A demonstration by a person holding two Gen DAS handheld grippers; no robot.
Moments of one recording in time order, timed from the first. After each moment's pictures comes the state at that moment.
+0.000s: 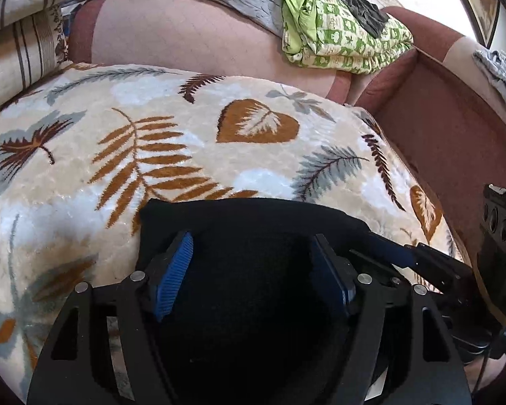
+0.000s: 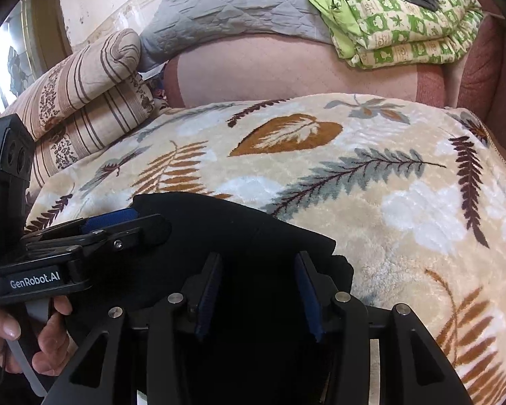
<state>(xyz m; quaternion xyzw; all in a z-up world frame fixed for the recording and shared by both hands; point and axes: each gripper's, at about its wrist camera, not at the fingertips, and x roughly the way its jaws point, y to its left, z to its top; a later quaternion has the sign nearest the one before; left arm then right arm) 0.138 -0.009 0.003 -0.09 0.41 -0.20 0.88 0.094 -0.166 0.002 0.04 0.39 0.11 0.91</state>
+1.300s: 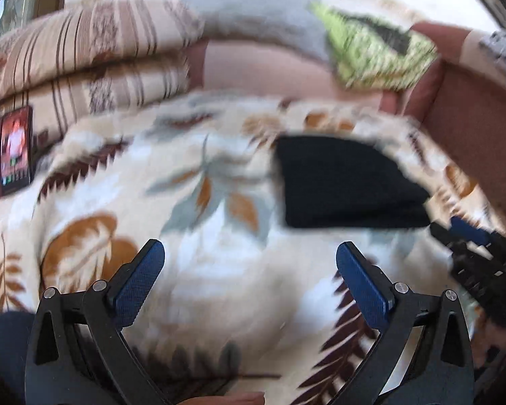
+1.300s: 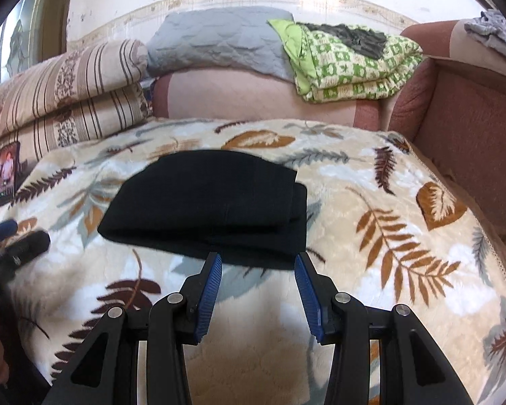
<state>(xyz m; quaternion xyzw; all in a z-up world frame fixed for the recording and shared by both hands) -0.049 0.065 0.011 -0.03 0.36 -0.02 0.93 -0.062 -0.120 0.012 -0.03 0.33 -0.01 0.95</state>
